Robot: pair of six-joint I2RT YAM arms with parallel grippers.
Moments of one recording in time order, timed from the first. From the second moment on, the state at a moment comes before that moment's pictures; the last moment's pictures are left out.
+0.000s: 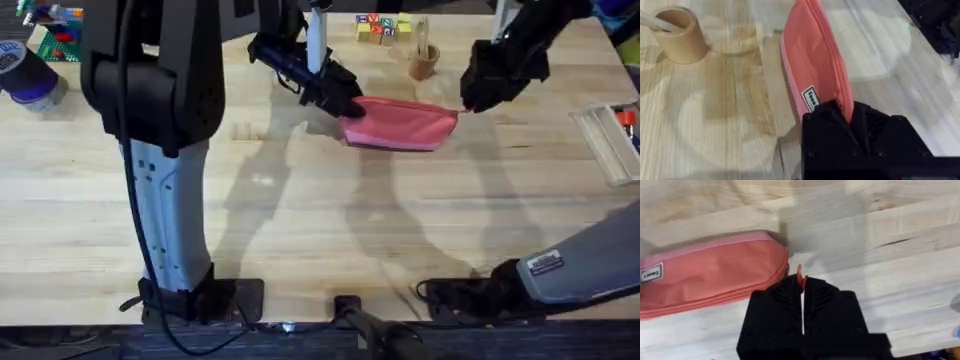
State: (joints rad) left arm -0.27 2.27 1.73 -1.14 1.15 1.49; right arm 0.01 1.81 1.58 -1.29 0.12 0.21
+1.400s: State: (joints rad) left arm -0.25 2.27 1.73 -1.15 1.13 1.49; right arm -0.02 1.32 1.32 -1.14 0.06 0.21
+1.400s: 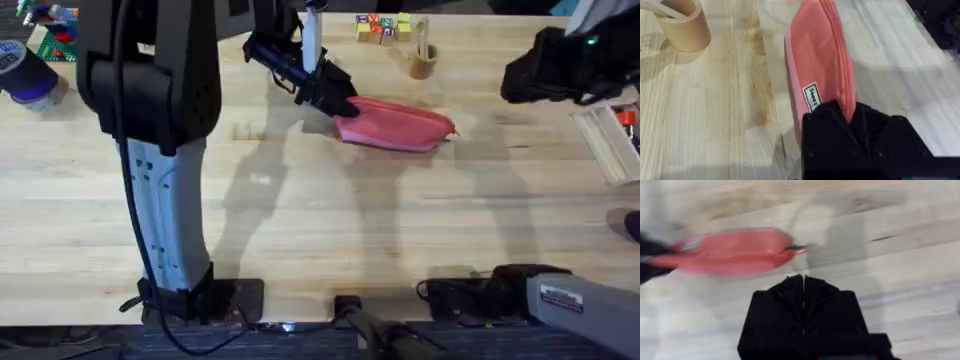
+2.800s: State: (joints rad) left arm -0.24 2.17 1.79 -1.21 0.96 1.43; right arm 0.07 1.17 1.32 -1.28 -0.08 0.19
